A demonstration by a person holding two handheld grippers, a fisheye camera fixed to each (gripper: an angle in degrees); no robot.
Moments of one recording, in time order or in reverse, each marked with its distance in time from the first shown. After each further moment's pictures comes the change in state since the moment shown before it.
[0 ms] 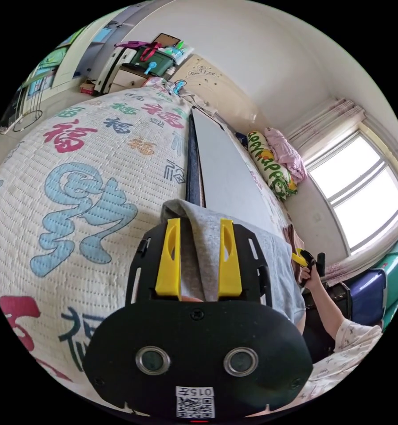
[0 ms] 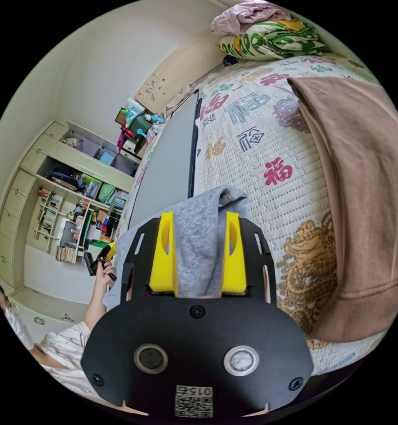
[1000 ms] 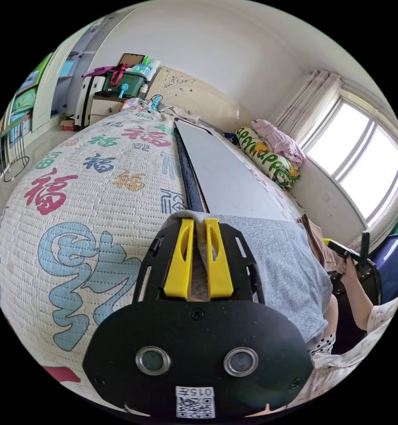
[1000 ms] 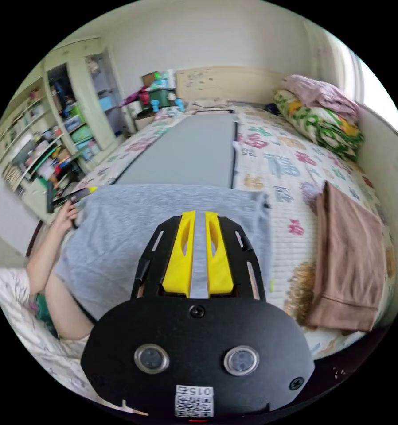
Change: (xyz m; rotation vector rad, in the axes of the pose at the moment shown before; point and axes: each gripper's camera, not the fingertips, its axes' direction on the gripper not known) left arm 0.025 0.007 0.012 0.053 -0.112 0.212; right arm 0.097 0.241 0.172 0.048 0.339 -0.577
